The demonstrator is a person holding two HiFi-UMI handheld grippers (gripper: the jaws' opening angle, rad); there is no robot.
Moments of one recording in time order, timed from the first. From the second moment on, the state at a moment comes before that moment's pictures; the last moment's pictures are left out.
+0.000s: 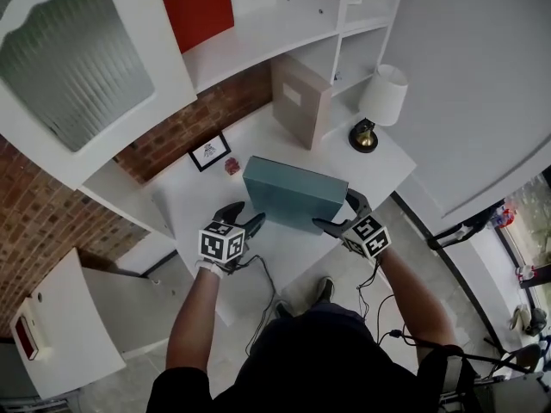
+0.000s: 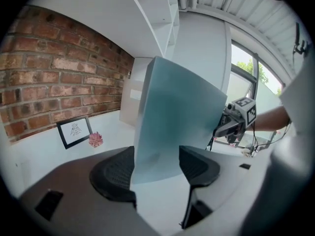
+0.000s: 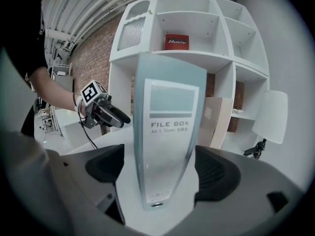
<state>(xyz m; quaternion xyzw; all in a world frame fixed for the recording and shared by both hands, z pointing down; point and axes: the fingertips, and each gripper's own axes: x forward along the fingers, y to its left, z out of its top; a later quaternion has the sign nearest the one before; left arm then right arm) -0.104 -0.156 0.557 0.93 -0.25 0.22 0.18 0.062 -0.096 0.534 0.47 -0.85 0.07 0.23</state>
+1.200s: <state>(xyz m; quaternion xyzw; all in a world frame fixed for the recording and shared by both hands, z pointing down) -0.105 -0.159 0.543 0.89 -0.34 0.17 0.24 0.162 -0.268 0.531 0.66 -0.72 0.08 0.19</state>
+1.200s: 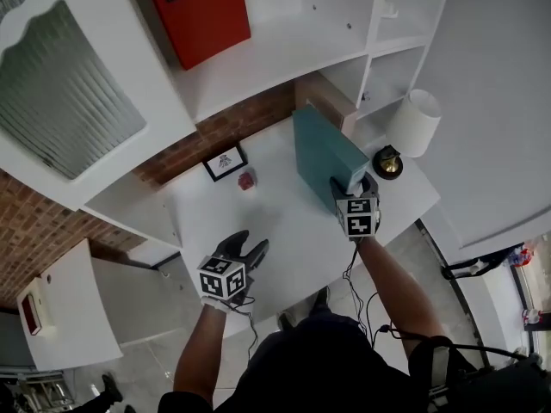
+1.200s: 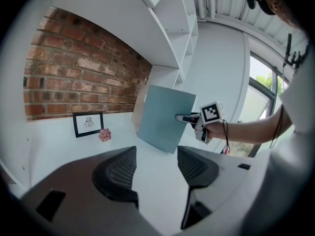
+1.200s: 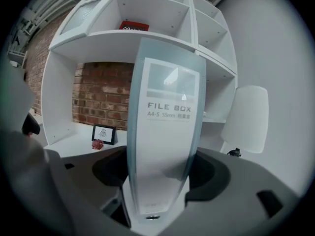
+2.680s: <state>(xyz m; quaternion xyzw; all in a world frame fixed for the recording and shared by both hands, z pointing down) -0.070 -0.177 0.557 0.87 -0.36 0.16 0.29 0.155 -0.304 0.565 0.66 -0.72 0.14 0.16</state>
